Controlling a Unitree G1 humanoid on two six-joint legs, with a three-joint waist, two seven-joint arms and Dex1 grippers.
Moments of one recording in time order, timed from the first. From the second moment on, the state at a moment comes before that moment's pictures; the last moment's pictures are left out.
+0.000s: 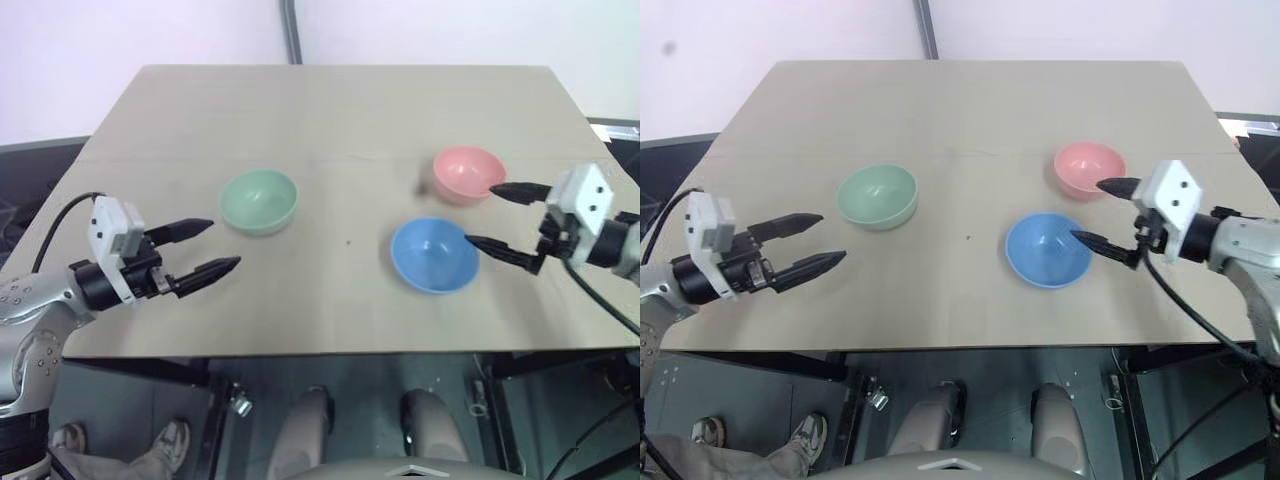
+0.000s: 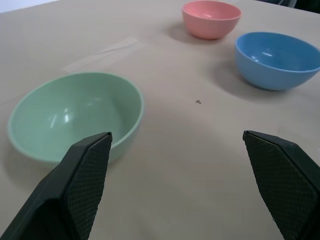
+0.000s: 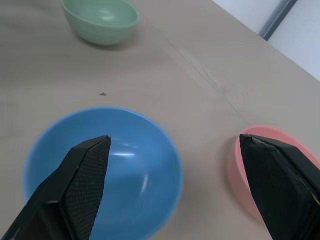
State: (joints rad) left arm 0.00 0.89 0.46 -0.25 -0.68 0.47 -1.05; right arm -0.32 -0.88 -0.12 -0.37 0.41 0.46 0.88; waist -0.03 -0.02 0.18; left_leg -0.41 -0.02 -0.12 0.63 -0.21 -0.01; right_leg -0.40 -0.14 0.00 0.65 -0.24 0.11
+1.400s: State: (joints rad) left arm 0.13 0.81 0.52 -0.37 -0.85 0.45 -1.13; right arm -0.94 -0.55 0.22 0.44 0.03 0.14 1.08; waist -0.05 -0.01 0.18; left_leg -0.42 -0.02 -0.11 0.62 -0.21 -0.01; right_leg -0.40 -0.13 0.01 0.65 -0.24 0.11
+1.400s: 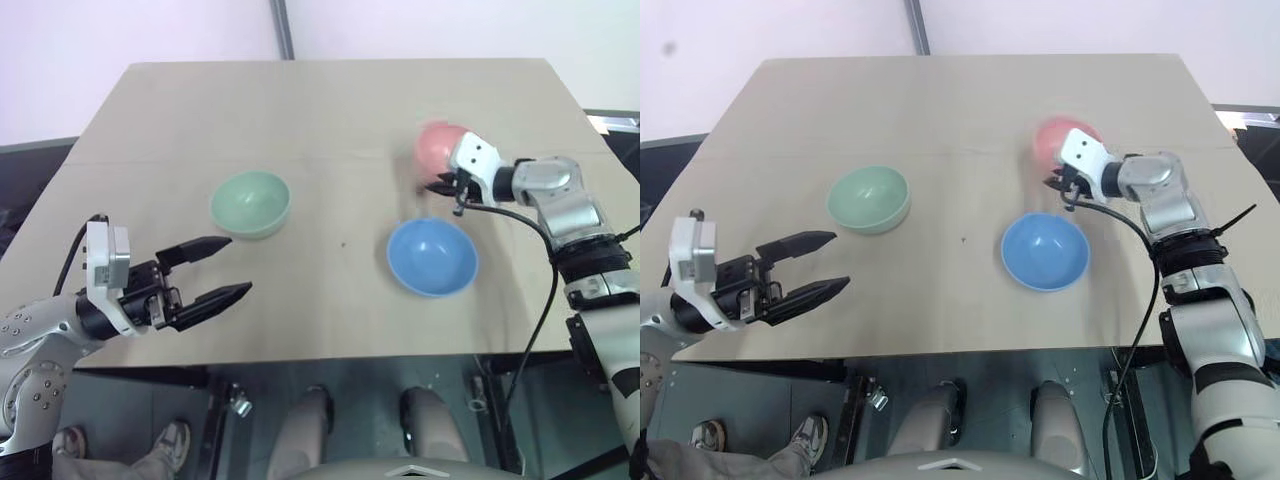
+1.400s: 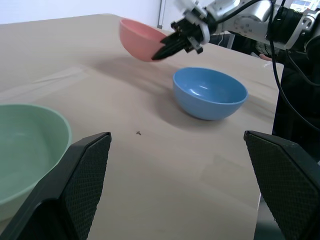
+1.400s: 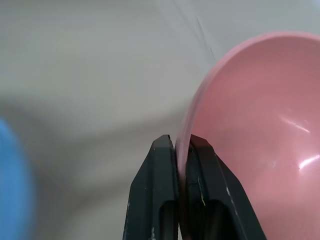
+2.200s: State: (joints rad) left arm 0.12 0.81 0.51 -0.34 -0.82 0.44 -1.13; right arm -0.76 -0.41 0.38 -0.10 0.08 0.47 1.00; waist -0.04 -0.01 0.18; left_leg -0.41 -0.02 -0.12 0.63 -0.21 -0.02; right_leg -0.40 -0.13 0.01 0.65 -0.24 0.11
